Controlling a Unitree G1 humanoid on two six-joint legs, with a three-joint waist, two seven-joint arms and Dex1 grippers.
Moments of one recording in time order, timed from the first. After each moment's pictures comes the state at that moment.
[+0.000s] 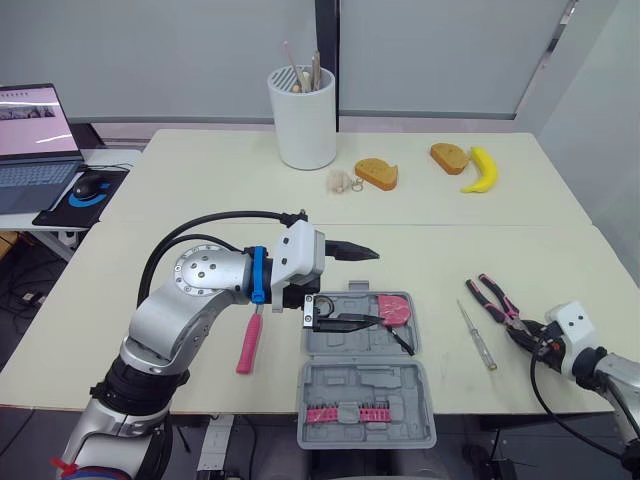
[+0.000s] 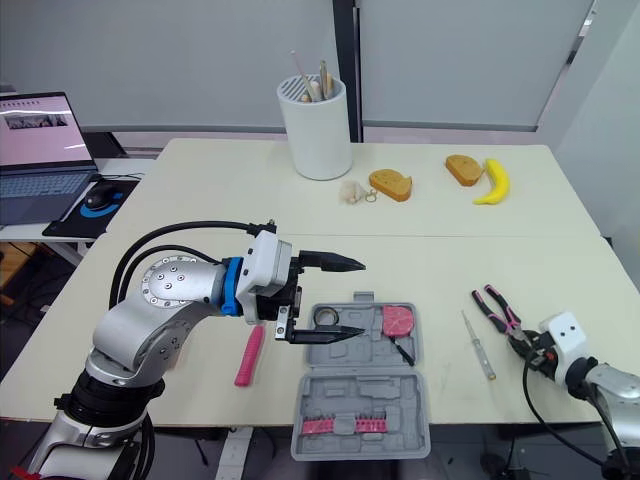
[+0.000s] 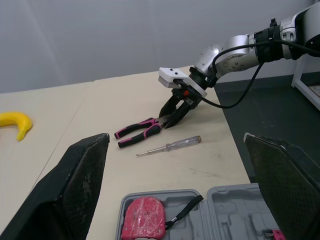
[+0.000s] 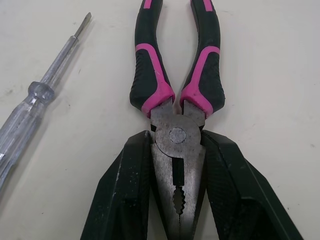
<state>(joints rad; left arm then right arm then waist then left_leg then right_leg) -0.48 0.60 -0.18 -0.43 -0.50 0.46 -1.08 -0.01 -0.69 -0.24 0.44 0.18 0.03 0.85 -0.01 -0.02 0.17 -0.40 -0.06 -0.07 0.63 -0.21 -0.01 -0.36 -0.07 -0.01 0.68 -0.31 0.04</state>
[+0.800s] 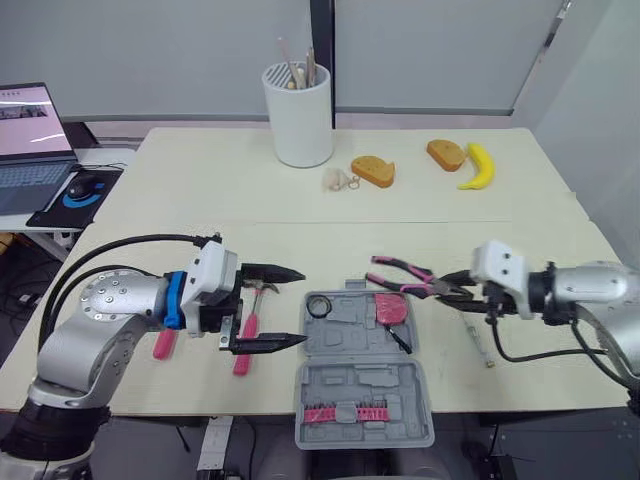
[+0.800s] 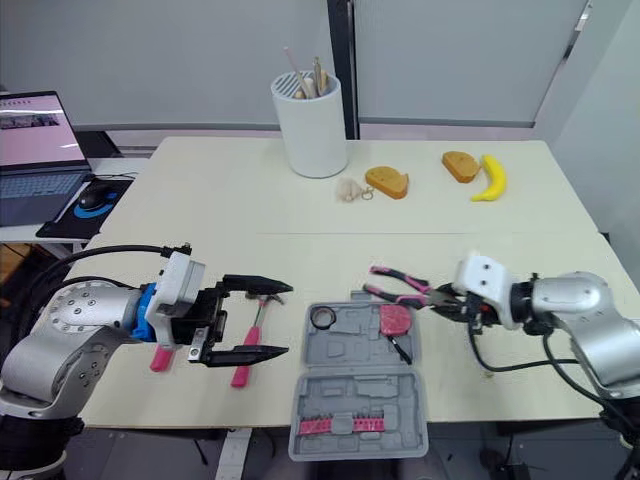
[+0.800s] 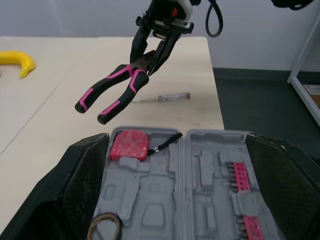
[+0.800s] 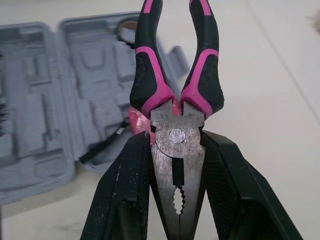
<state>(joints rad) -0.17 0.87 0.11 -0.38 -0.62 0.36 -1.30 -0.36 -0.93 0.19 -0.39 0.25 0.59 1.09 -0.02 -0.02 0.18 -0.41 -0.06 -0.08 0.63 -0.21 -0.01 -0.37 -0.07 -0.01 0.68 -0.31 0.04</state>
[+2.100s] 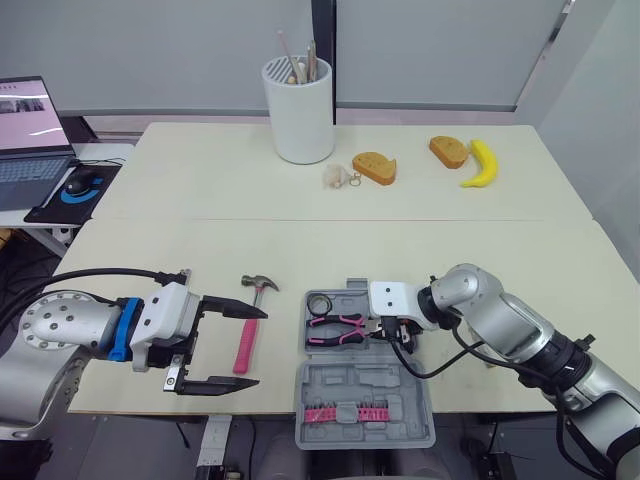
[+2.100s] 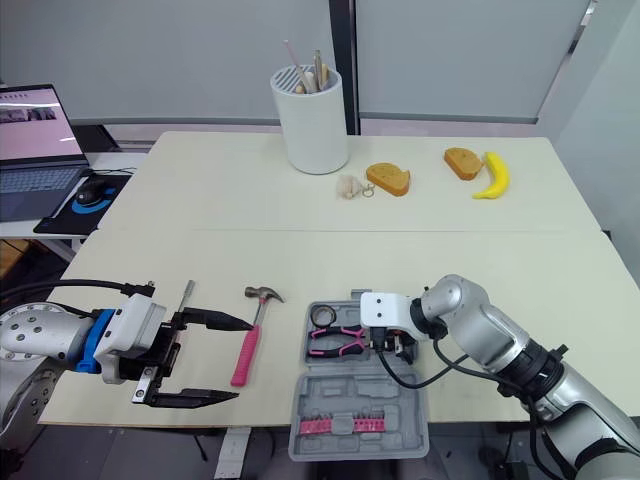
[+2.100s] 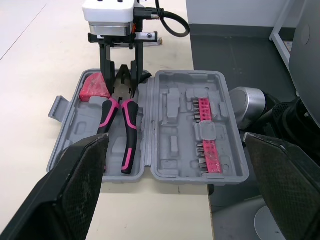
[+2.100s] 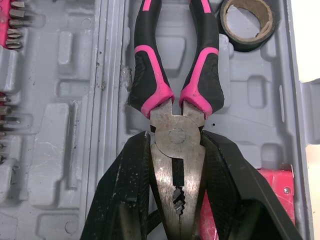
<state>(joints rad) 0.03 0.98 0.20 -0.35 -0.58 0.21 -1.45 -0.61 -0.64 0.63 -0.16 -0.09 0.59 1.14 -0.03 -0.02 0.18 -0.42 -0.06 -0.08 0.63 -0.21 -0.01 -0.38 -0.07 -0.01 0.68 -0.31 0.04</state>
